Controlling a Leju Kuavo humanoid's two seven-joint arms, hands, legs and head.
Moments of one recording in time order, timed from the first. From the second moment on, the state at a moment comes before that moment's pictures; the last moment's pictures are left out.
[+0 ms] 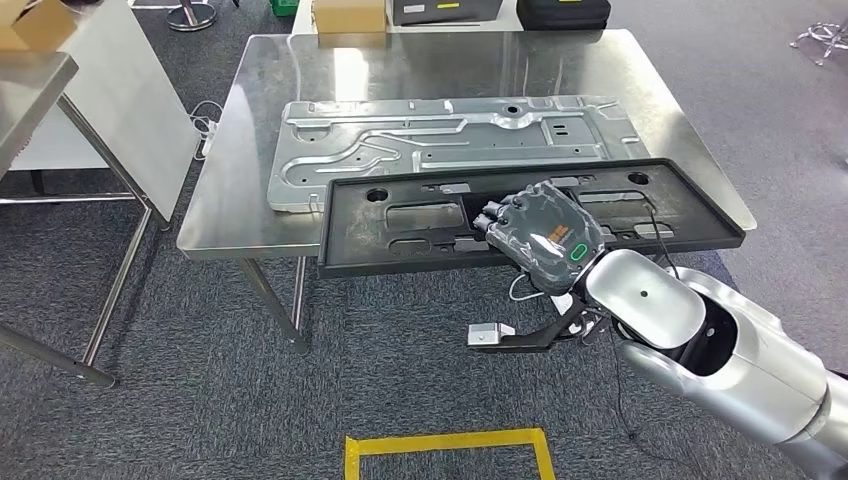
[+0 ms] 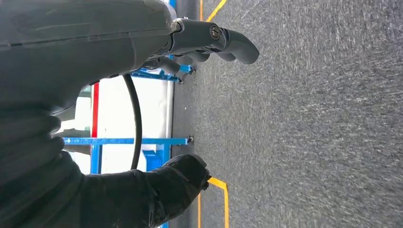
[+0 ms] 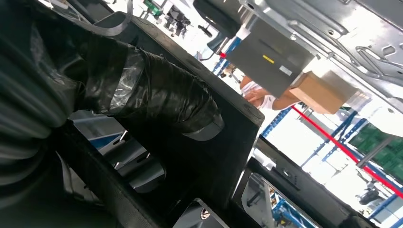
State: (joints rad) left arm 0.01 -0.02 1.20 -0.19 -1.51 -0.30 0.09; right arm -0.86 -0.62 0.90 -1.58 1.18 0.31 -0.03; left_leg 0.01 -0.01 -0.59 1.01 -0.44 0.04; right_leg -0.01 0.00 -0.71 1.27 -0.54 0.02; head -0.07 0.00
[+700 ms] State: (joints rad) left arm 0.01 -0.02 1.21 -0.19 -1.51 -0.30 0.09; right arm -0.87 -0.57 0.93 -1.56 1.19 0.32 -0.02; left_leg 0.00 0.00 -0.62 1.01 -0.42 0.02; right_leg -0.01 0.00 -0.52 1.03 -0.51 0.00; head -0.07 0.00
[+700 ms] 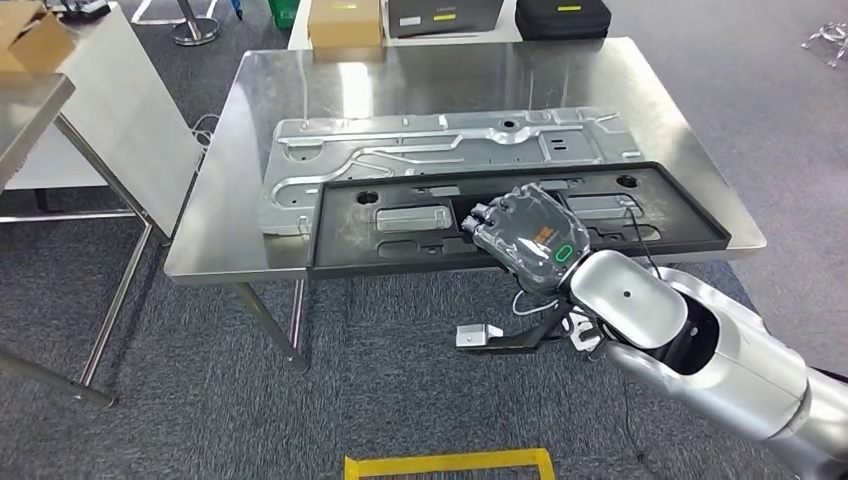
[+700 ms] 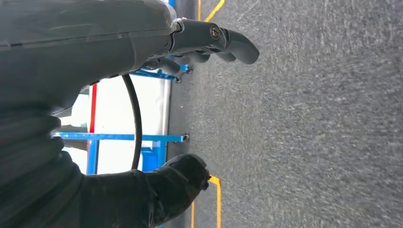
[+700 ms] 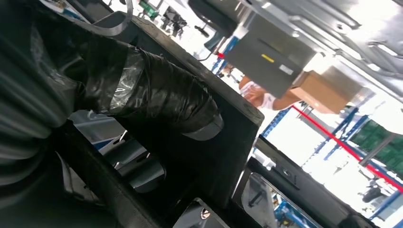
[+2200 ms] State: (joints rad) left arm 0.01 -0.02 1.22 -0.19 -1.51 -0.30 0.08; right arm -0.82 -0.50 0.93 -1.48 1.21 0.28 -0.01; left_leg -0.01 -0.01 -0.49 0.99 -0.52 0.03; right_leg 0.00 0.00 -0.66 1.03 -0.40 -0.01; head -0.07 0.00
